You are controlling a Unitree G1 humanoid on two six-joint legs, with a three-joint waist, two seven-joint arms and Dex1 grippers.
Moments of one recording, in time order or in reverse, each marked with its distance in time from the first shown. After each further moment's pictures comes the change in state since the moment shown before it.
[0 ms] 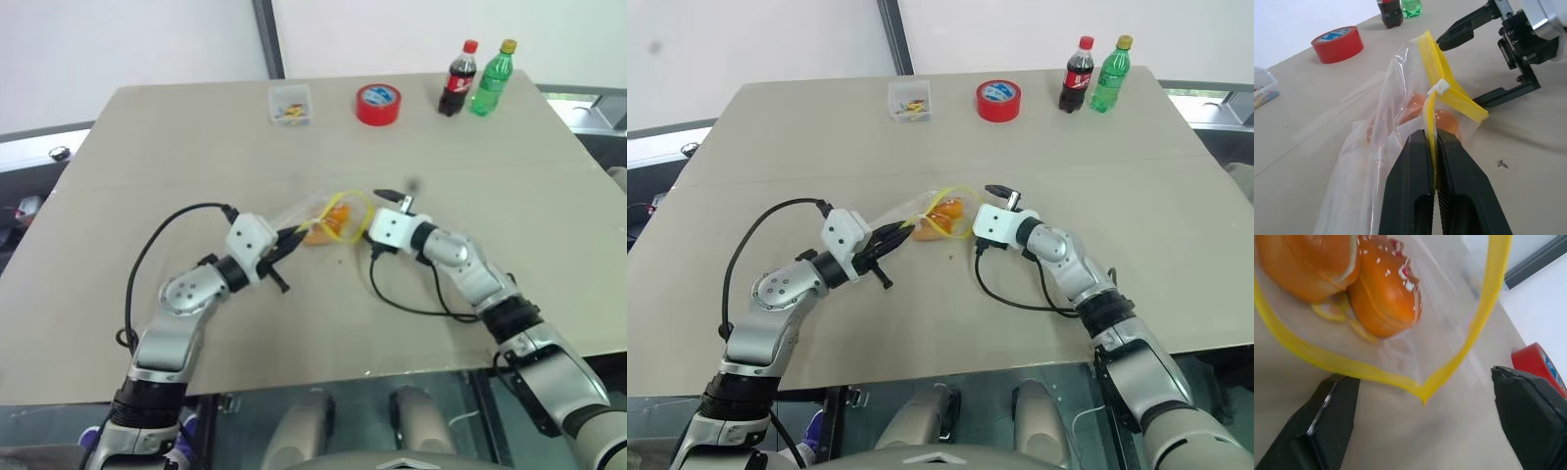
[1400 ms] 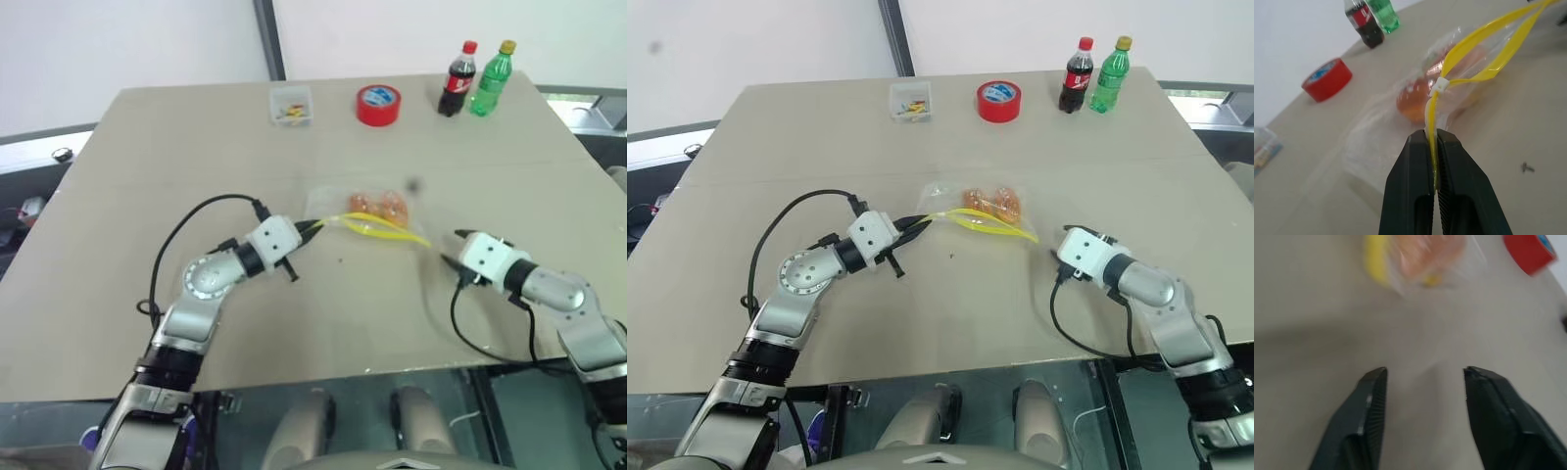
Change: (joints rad) left arm -0.163 -0.005 -0.125 0.232 0.195 -0.344 -0.011; right arm 0.511 -0.420 -0.274 -0.770 0.303 0.404 0.255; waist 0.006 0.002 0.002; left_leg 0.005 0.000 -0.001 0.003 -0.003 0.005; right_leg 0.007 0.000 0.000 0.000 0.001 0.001
